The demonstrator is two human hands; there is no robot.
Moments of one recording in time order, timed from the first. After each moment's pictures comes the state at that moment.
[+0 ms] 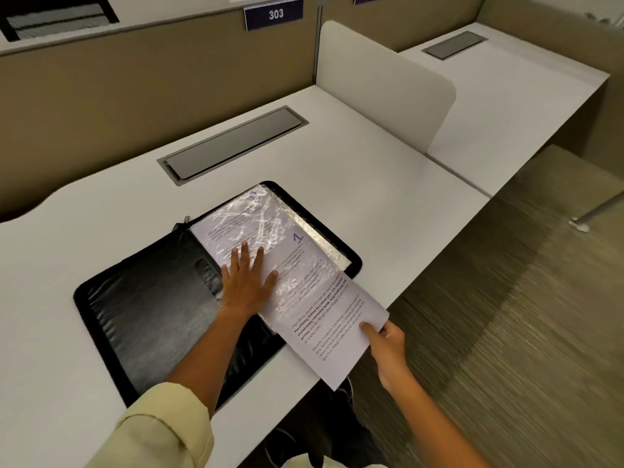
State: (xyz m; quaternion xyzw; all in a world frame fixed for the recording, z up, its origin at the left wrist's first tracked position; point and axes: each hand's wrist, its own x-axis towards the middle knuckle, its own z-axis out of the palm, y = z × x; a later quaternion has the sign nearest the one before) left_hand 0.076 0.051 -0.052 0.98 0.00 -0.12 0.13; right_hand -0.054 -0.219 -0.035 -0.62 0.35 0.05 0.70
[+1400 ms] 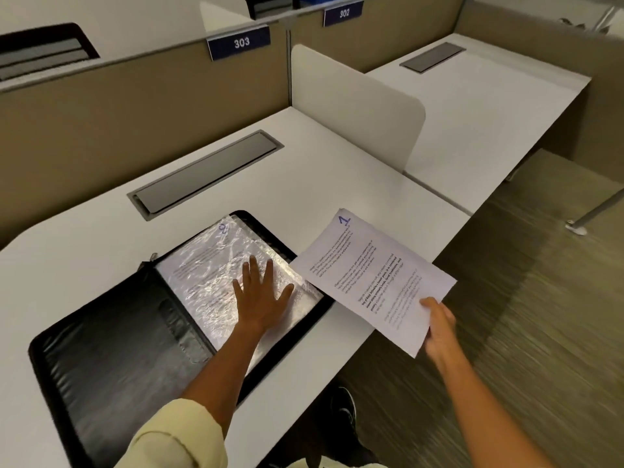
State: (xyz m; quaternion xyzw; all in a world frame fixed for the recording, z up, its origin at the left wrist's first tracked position) left_hand 0.124 -0.050 -0.042 0.98 0.02 -0.09 0.15; right_hand 0.043 -0.383 -0.008 -0.49 0.43 -0.01 0.76
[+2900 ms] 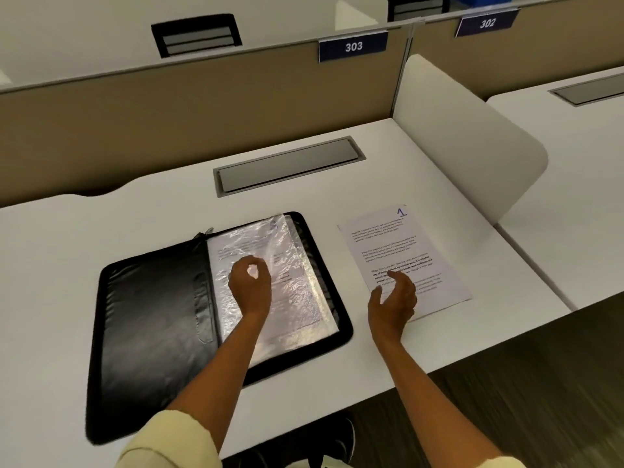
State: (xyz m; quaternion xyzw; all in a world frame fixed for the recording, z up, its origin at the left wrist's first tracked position) left_hand 0.146 -0.053 -0.001 0.74 0.37 0.31 0.46; right_hand 0.192 -0.283 -0.051 -0.86 0.09 -0.12 0.48
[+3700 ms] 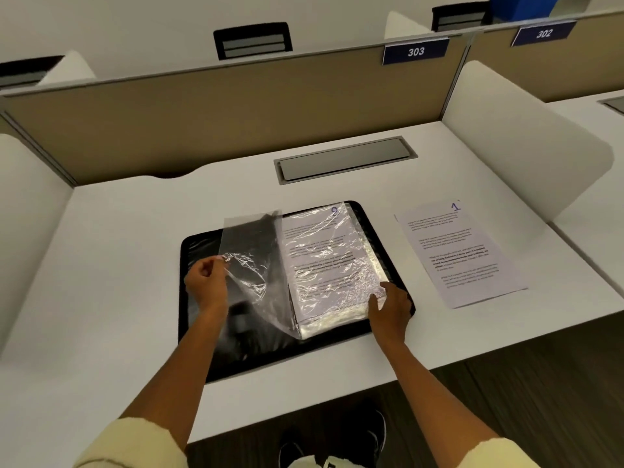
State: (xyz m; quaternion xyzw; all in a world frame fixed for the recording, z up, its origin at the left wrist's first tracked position) left_hand -0.002 0.118 0.024 0.61 0.45 0.38 0.53; right_hand 0.091 -0.188 -0.060 -0.90 0.02 0.00 0.44
